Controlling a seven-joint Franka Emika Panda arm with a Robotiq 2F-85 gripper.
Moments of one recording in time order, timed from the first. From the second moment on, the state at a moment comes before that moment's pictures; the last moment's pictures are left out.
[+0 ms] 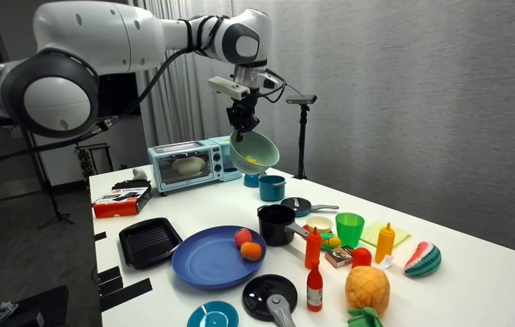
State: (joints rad) arm 0.11 0.93 0.15 -0.55 0.17 1.47 0.01
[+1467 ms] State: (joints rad) arm 0.08 0.93 0.17 -0.62 0.19 1.46 -0.05
